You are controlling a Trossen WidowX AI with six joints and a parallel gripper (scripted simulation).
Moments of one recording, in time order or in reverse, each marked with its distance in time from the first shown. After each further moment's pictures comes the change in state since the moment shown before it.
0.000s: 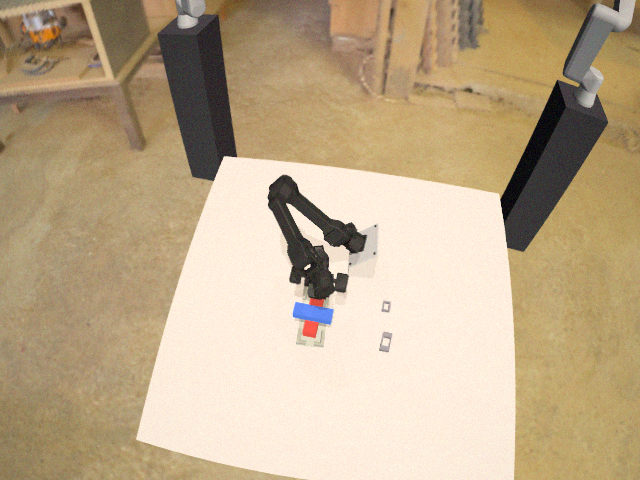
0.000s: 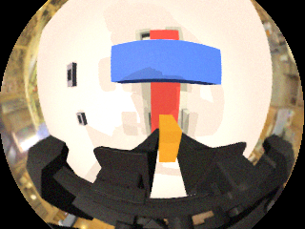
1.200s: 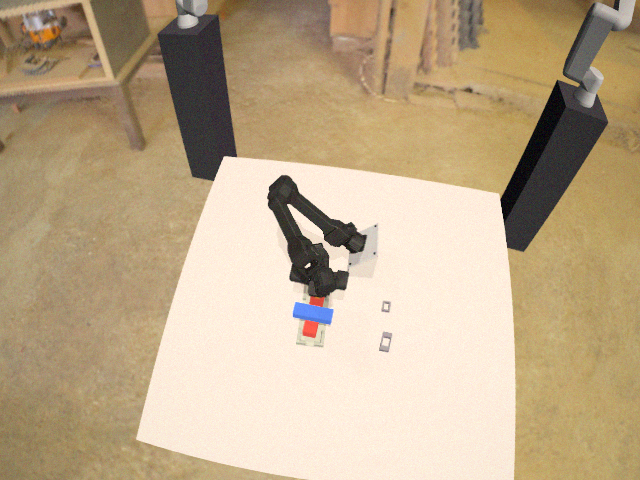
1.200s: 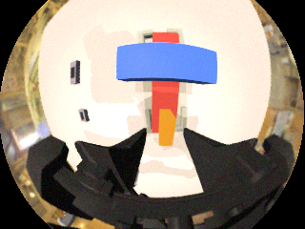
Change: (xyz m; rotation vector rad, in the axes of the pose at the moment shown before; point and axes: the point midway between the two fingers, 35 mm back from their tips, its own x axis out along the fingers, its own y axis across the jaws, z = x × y) arm -0.011 0.000 -0.002 -0.017 0.005 0.004
